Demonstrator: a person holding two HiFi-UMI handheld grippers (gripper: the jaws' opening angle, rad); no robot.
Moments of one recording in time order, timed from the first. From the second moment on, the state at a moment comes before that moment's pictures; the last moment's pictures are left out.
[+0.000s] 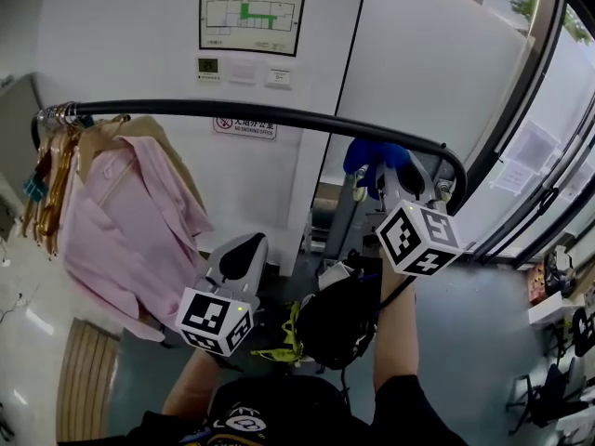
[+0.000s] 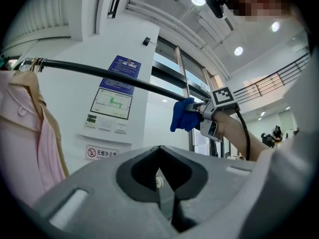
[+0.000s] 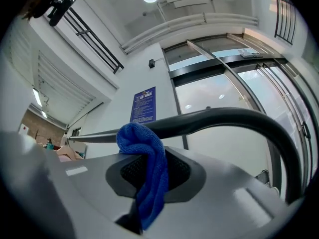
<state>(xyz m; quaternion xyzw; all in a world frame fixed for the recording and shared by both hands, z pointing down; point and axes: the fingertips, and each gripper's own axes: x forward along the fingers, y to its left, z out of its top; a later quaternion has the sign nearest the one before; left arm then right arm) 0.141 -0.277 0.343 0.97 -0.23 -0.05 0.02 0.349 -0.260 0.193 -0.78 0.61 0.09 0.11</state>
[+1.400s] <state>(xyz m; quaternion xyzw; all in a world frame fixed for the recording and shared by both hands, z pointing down) -0.072 -0.327 0.335 0.88 -0.47 -0.07 0.01 0.081 -0.444 0.198 -0.59 0.80 0.09 0.08</state>
